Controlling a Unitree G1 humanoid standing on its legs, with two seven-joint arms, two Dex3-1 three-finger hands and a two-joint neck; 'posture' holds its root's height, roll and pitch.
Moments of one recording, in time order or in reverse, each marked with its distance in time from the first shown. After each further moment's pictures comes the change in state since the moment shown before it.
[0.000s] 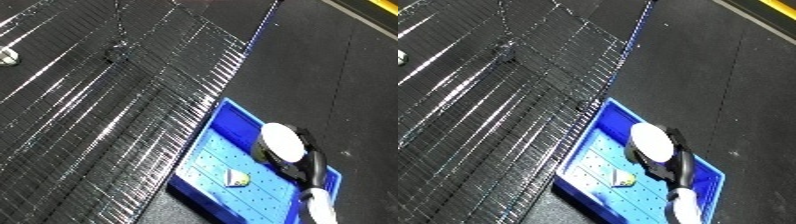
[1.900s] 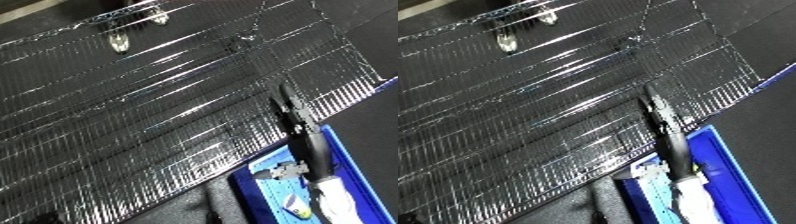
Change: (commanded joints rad) left arm 0.045 -0.008 0.048 0.004 0.061 0.117 -0.004; right arm -0.109 0.089 0.235 -0.362 -0.367 0.233 0.216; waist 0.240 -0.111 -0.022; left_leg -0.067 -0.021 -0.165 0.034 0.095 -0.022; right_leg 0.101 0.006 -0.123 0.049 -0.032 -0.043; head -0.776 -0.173
